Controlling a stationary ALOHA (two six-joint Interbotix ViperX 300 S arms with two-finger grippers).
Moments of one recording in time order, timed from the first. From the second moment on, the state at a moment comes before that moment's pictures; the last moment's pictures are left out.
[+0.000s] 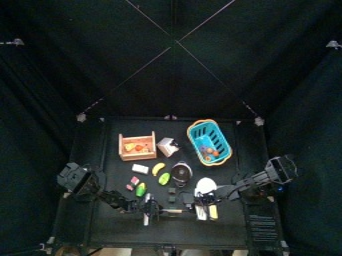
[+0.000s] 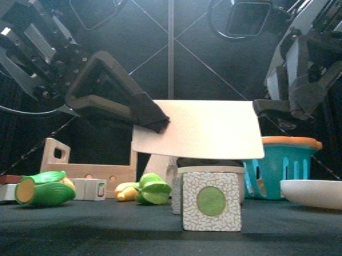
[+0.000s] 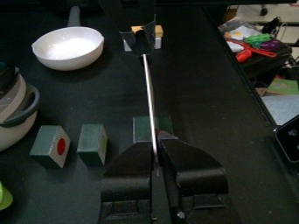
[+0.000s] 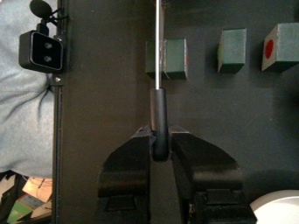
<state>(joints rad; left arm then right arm) -0.50 0.25 0.75 -0.70 -0.76 0.40 0.31 -0.11 0.74 0.16 0.23 0.22</state>
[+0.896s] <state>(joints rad) -0.50 0.25 0.76 -0.70 -0.76 0.41 0.32 -0.11 0.73 0.08 0.23 0.22</state>
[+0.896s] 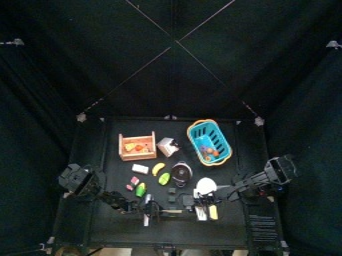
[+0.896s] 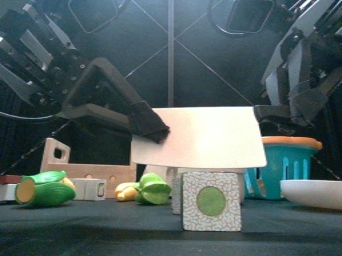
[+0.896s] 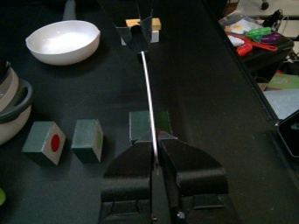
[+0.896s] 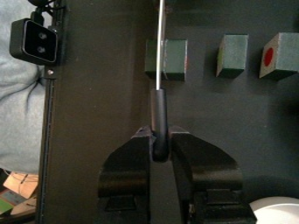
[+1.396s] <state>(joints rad) -0.50 0.25 0.76 -0.70 -0.76 0.41 0.31 -0.08 0.72 0.08 0.23 0.21</state>
